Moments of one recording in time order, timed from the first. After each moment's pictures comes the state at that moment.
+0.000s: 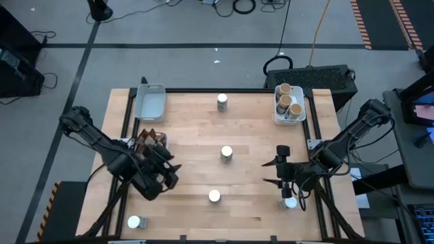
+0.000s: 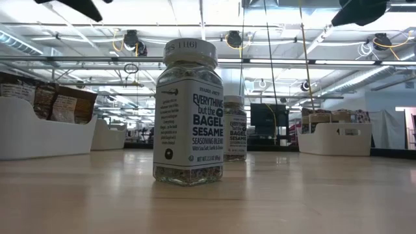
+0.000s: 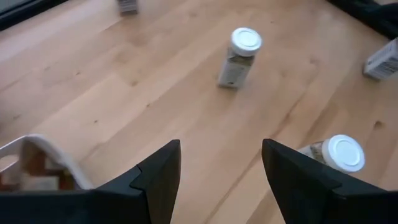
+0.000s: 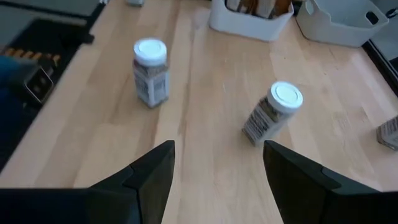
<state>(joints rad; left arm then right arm) -0.66 1.36 1.24 -1.12 -0.72 -1.33 0.71 1.07 0.80 -0.46 0.60 0.37</state>
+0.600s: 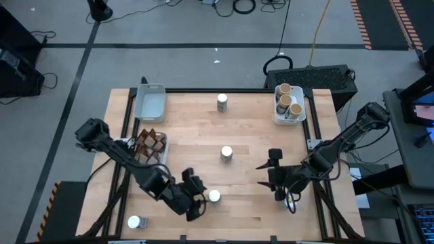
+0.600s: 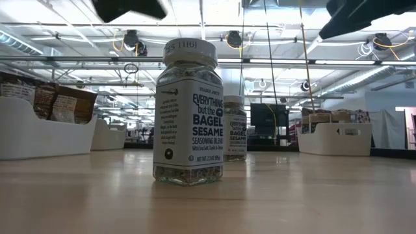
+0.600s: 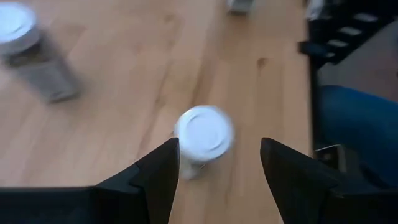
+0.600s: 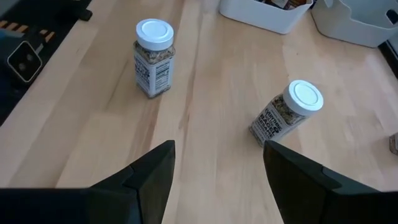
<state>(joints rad) -0.61 1.66 1.23 -0.40 -0.42 -0.70 0.66 1.18 0.80 -0.38 0.54 0.28</state>
